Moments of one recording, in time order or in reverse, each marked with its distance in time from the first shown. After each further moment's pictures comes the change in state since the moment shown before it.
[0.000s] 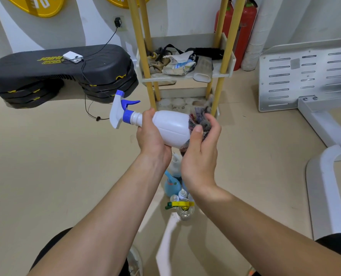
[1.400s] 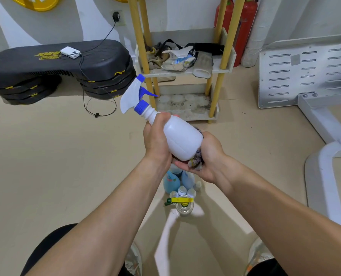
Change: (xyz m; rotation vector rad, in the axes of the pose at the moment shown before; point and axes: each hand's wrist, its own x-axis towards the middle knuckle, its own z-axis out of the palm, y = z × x) left_hand -0.007 -0.017 -0.011 0.187 -0.175 0.115; right_hand 0.046 0.025 -0.017 0.267 -0.262 0.843
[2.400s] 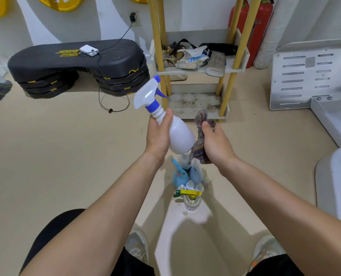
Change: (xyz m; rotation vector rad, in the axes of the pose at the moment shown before) left_hand -0.001 0.005 -0.040 0.362 -0.021 0.224; right_hand 0.001 0.014 -0.004 -0.617 0.127 -0.448
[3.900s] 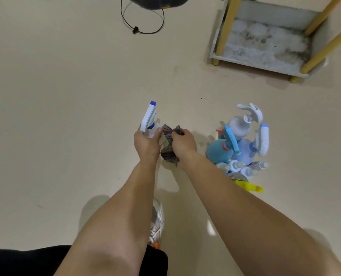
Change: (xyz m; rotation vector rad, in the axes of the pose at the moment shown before) left_hand 0.059 -0.303 -0.177 0.326 0.535 -0.401; right_hand 0.089 0.175 0.283 -0.091 -0.292 0.393
